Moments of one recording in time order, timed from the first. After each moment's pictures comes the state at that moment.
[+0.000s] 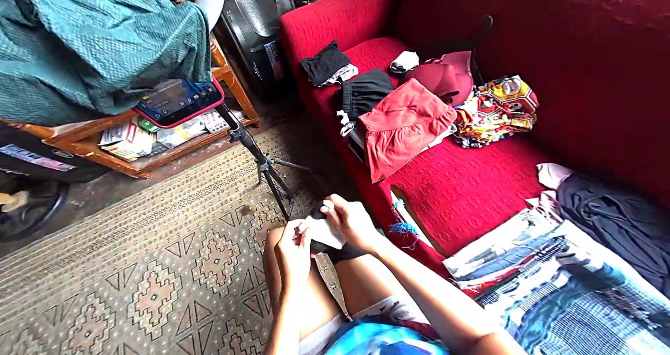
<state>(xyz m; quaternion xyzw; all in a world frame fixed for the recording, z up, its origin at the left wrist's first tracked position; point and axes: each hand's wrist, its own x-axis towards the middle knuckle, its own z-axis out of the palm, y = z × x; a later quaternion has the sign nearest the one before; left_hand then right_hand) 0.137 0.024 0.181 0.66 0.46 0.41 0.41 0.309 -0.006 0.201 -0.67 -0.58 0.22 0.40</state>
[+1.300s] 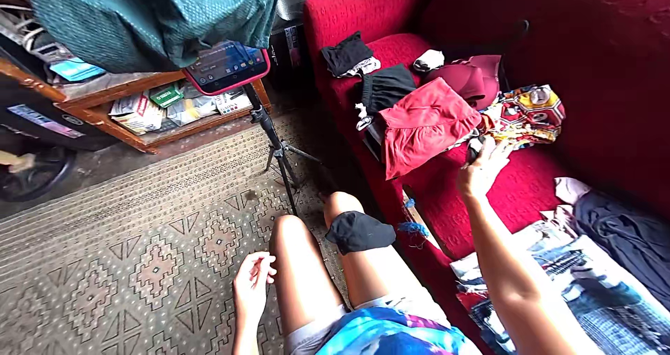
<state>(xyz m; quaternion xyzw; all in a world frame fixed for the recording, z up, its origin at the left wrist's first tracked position) -0.005 0.000 0.160 0.61 0.49 0.42 0.45 0.569 -0.052 0.121 -0.90 -0.32 -0.12 0.26</state>
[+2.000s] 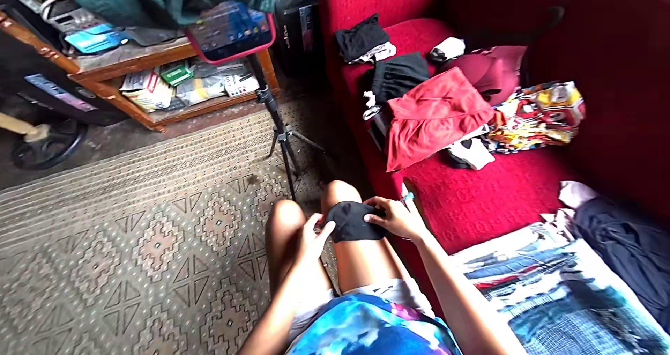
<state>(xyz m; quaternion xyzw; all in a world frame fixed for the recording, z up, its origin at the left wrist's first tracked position) 0.129 -0.002 0.127 0.61 0.49 0.25 0.58 0.389 -0.056 0.149 -0.68 -0.56 0.43 0.19</state>
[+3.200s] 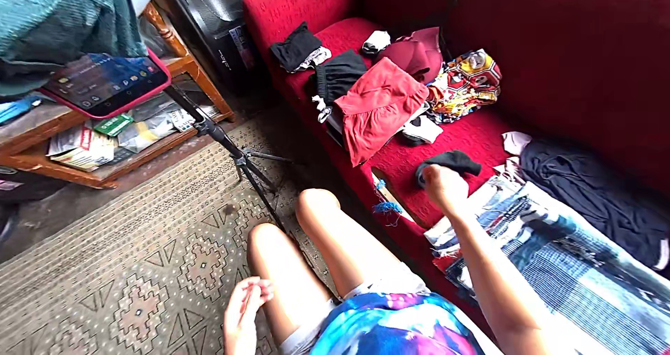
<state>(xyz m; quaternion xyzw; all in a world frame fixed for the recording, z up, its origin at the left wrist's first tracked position) -0.004 -0.029 0.165 0.53 0.48 0.34 0.61 0.486 -0.139 0.166 -0.94 -0.30 0.10 0.15</state>
